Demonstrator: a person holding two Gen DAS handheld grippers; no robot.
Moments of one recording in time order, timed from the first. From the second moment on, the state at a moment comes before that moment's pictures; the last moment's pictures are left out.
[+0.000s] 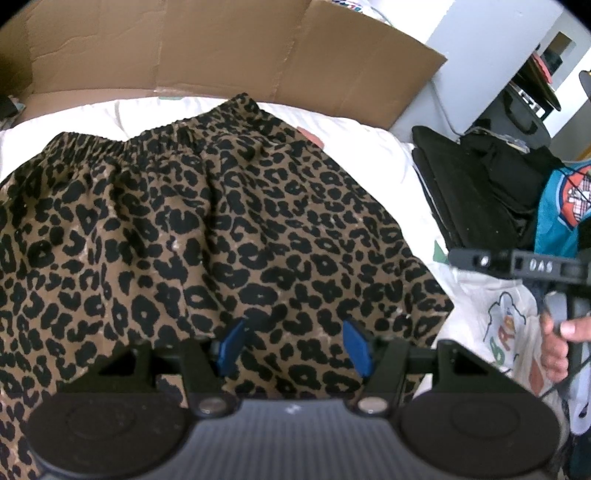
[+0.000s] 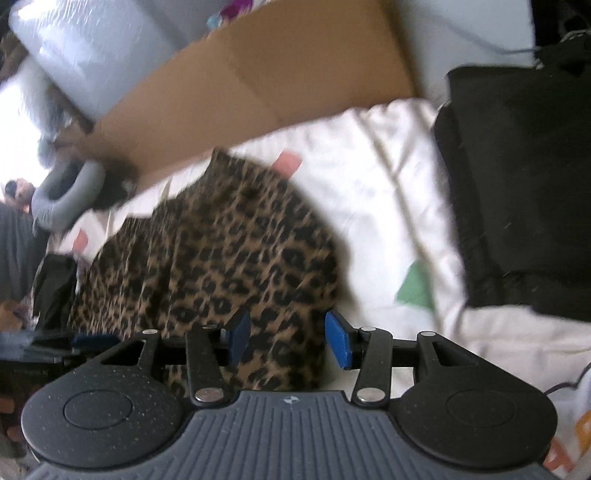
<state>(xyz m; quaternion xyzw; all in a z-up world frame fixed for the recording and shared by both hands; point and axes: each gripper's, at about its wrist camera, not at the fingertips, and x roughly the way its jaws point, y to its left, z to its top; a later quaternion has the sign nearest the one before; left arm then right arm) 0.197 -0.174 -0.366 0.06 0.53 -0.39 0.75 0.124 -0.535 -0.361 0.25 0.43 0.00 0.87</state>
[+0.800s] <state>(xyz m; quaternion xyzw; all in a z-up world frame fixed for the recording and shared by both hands) 0.195 -0.170 -0.370 0.07 0.53 -0.39 0.75 0.137 -0.508 -0.409 0.23 0.48 -0.01 0.85</state>
